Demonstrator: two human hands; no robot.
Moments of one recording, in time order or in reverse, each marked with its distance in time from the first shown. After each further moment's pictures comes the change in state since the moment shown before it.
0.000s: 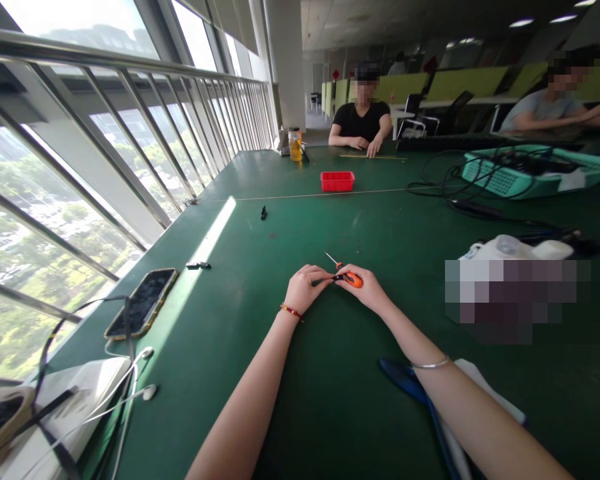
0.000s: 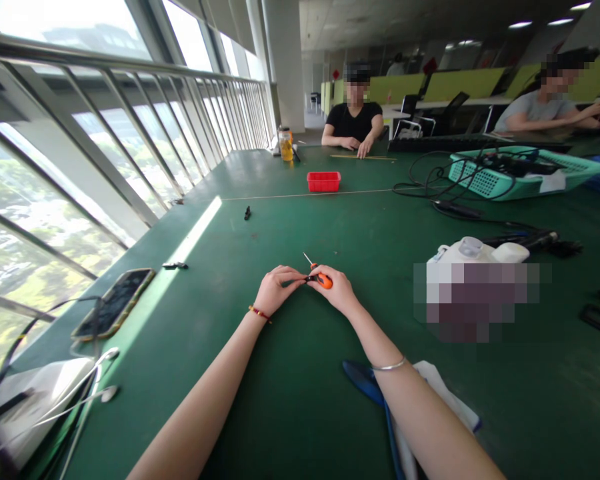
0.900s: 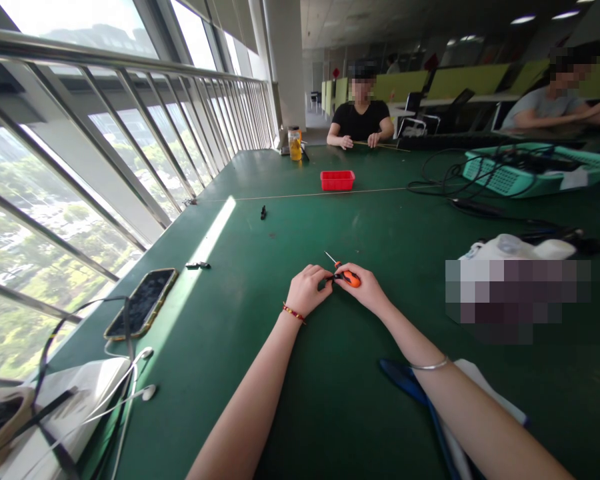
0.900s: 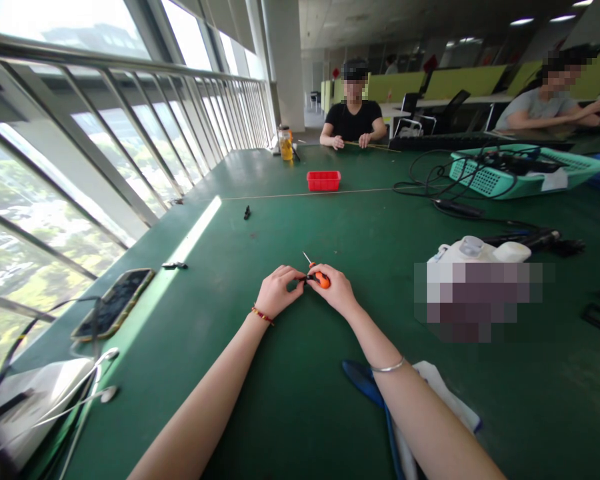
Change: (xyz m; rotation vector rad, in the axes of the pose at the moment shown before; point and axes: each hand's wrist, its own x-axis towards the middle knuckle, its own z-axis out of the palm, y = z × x) left_hand -0.001 0.013 0.005 0.219 0.054 0.041; right_hand -0.001 -0.004 0.001 -0.100 0.030 -0.030
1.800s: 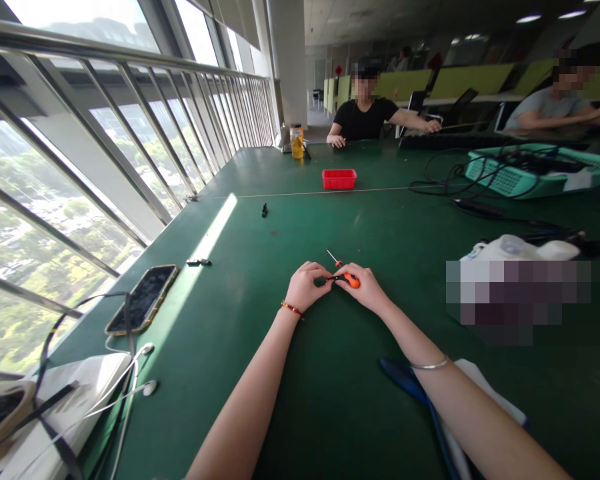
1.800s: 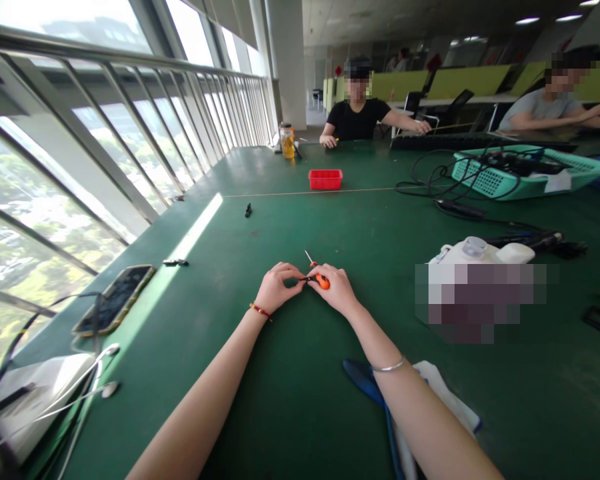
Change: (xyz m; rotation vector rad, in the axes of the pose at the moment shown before) left_hand 0.000 -0.014 0.004 -0.198 0.060 -0.008; right_hand 0.001 -0.001 -0.002 -0.161 -0.071 -0.085
